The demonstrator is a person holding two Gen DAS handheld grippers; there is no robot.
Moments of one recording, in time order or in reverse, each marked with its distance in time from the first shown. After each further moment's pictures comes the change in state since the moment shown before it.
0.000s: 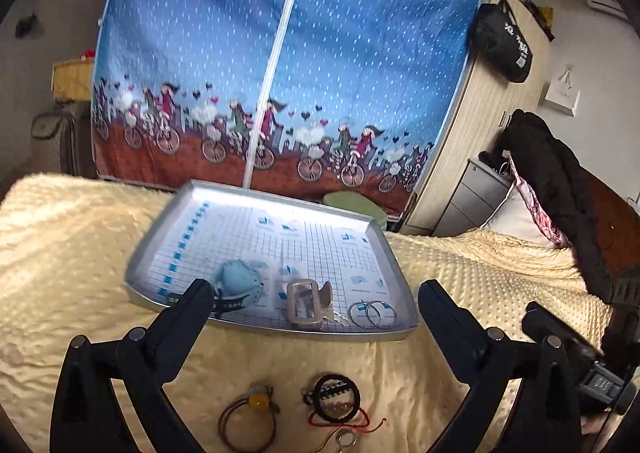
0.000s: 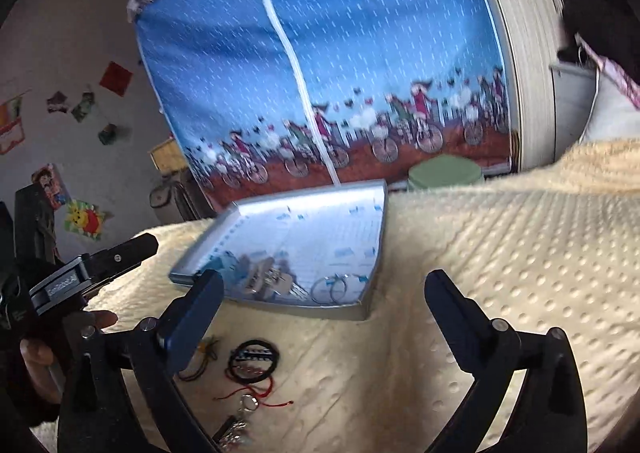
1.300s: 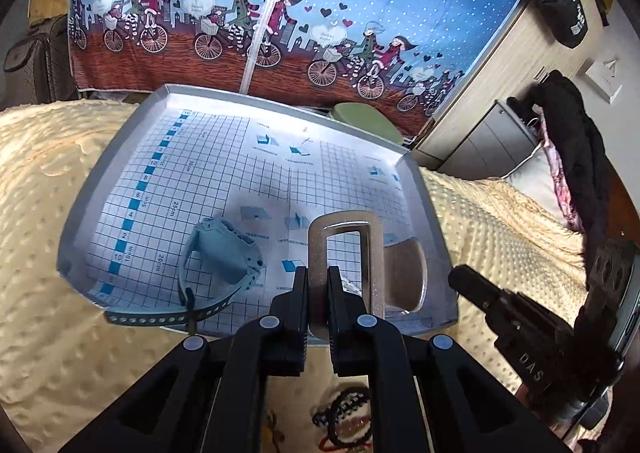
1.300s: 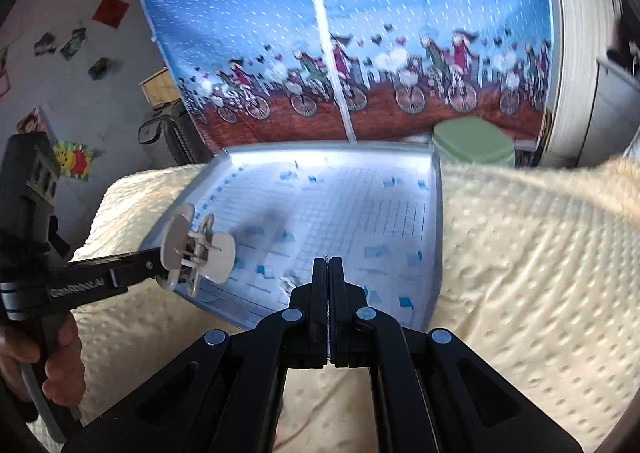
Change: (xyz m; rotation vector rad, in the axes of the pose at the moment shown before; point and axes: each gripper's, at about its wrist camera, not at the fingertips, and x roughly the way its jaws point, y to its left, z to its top) left arm 0.135 0.031 0.008 -0.114 0.412 -0.020; right arm 0.148 0.029 0.020 -0.054 0.316 -0.027
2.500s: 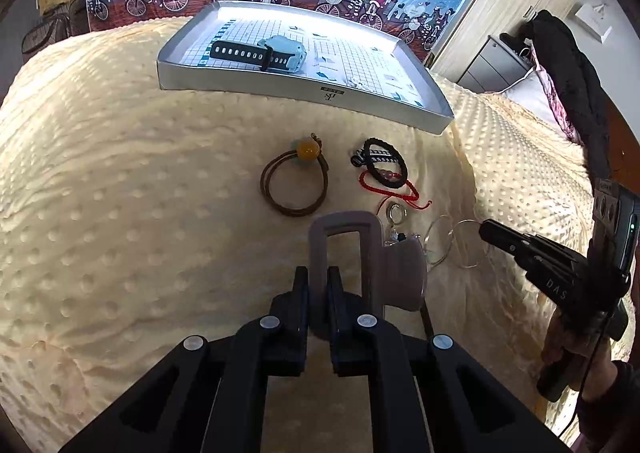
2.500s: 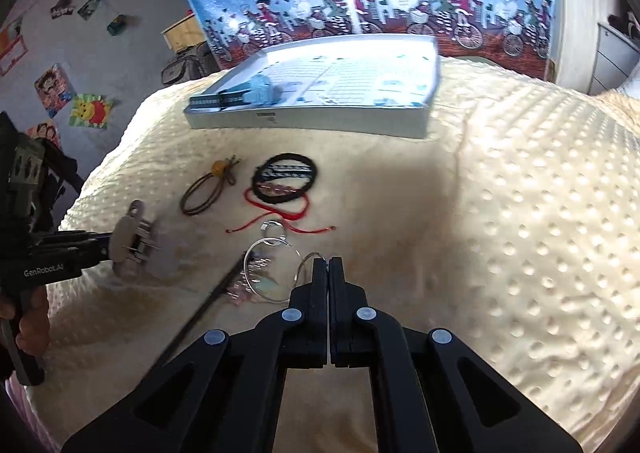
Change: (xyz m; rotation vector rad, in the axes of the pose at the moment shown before) left arm -0.093 0.026 -0.167 0.082 0.138 0.062; right arm -0.085 -0.003 -0.146 -0.035 0.135 0.038
